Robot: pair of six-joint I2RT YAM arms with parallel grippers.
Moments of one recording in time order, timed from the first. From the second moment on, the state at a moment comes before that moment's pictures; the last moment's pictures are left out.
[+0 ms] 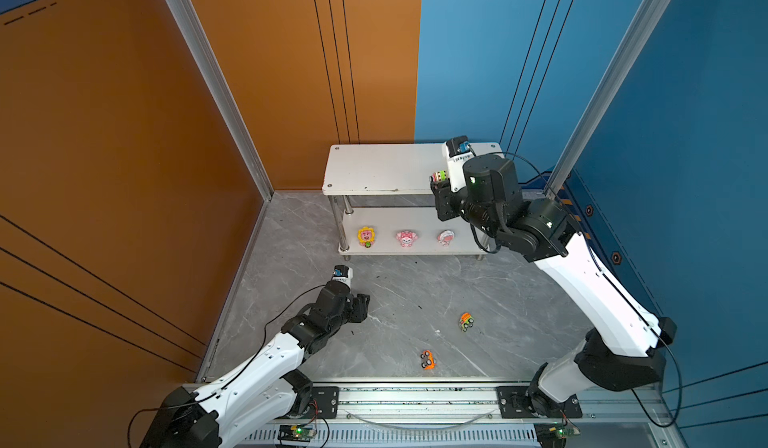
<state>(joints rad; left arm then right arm) -0.56 0.91 0.38 -0.17 -0.08 -0.52 0.81 1.61 2.12 -0.92 0.39 0.19</state>
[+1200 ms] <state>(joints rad) -0.56 0.88 0.38 -0.20 -0.08 -0.52 0.63 1.90 2.31 -1.00 0.30 0.21</state>
